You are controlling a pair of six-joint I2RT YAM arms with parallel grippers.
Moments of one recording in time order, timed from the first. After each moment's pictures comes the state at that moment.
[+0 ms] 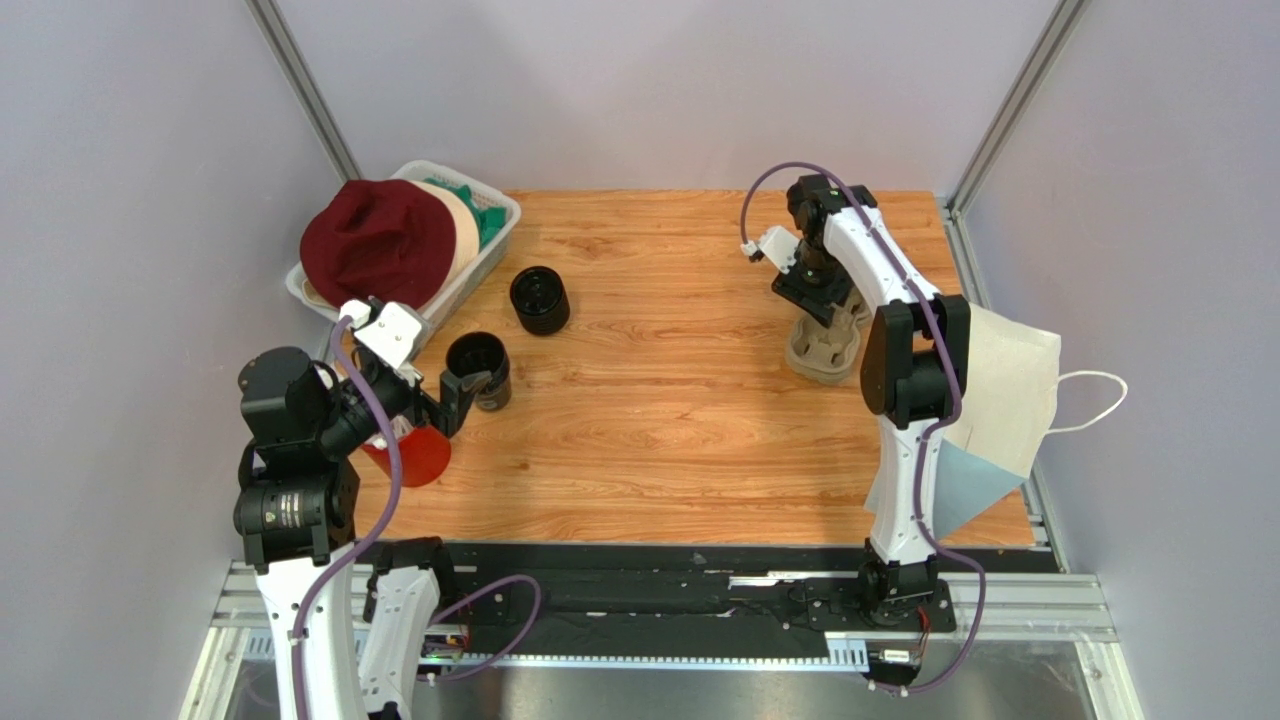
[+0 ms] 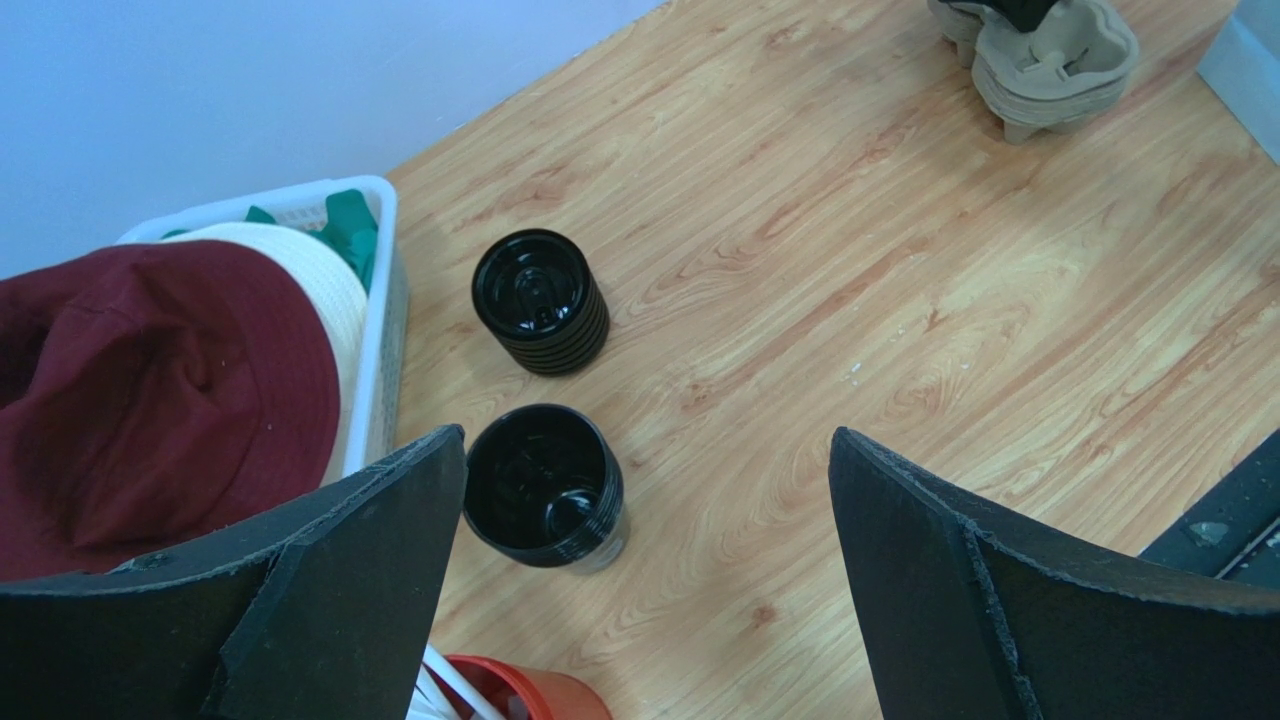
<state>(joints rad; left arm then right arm) 0.16 0.60 1.07 -0.74 0.75 0.35 0.17 2.19 1.99 -1.22 0.16 -0.78</state>
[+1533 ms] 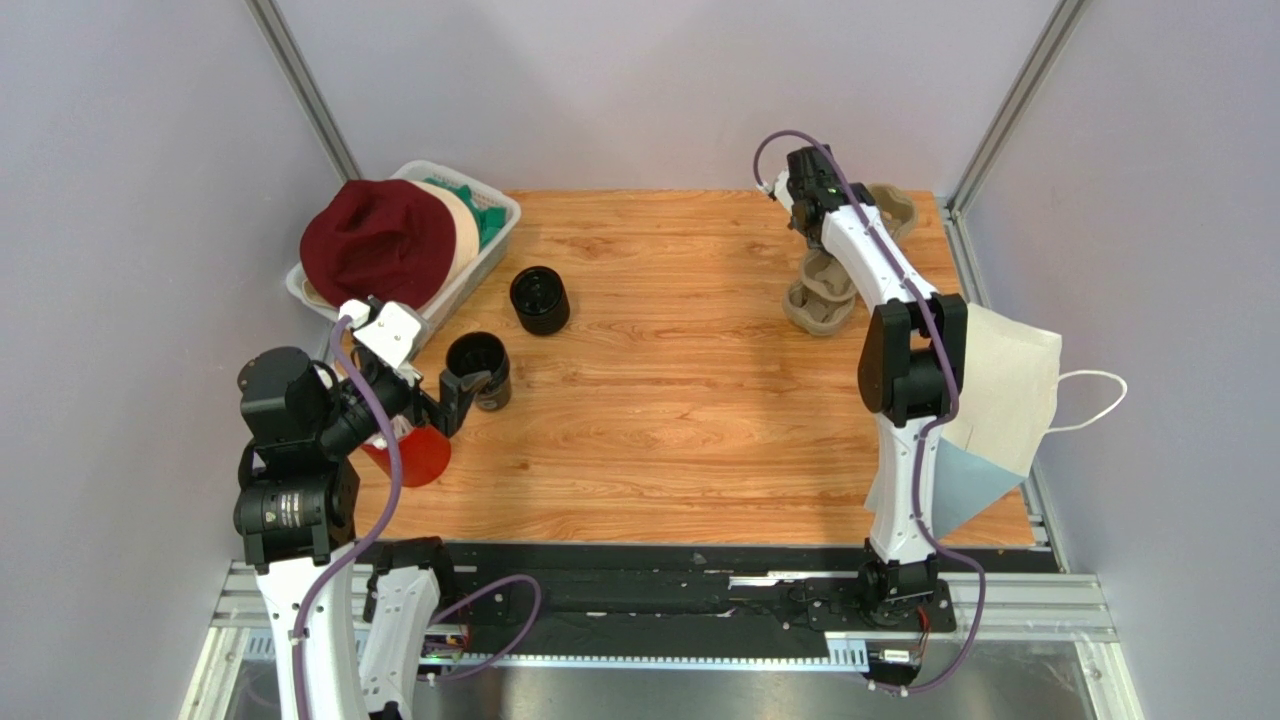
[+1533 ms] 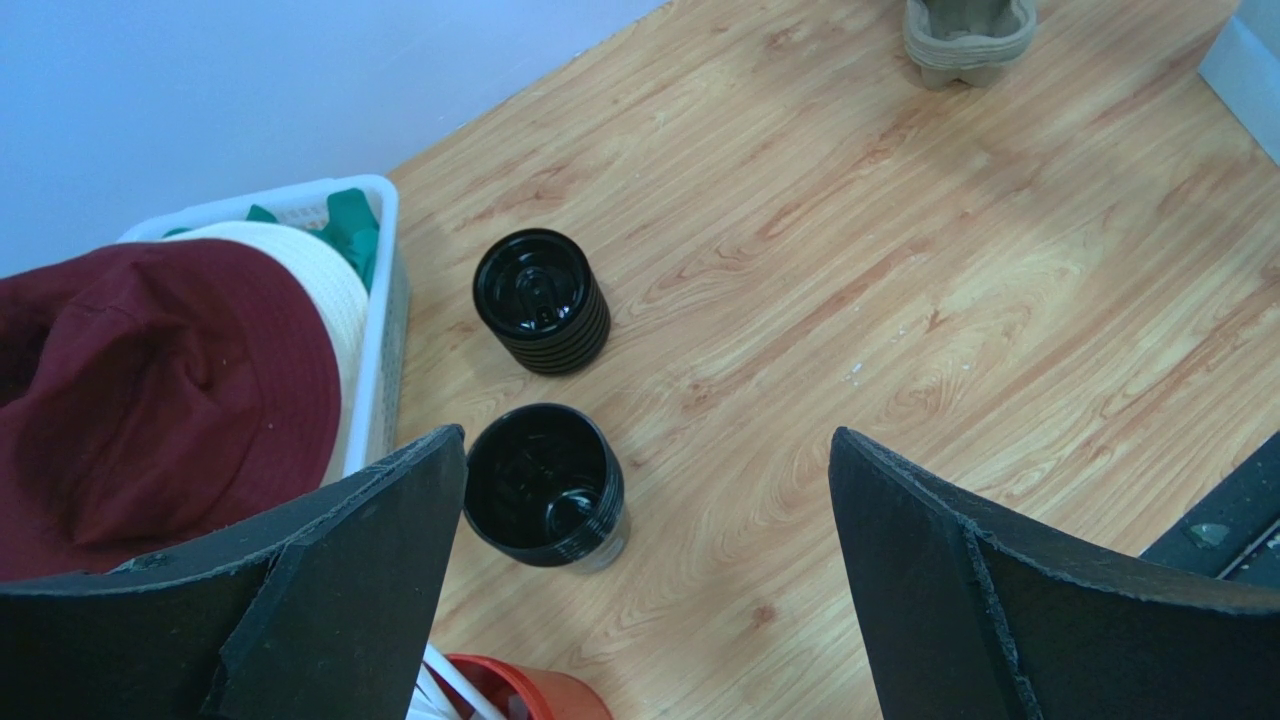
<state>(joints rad) 0.16 0.60 1.07 -0.74 0.75 0.35 0.17 2.20 2.02 -0.80 0.50 -0.69</state>
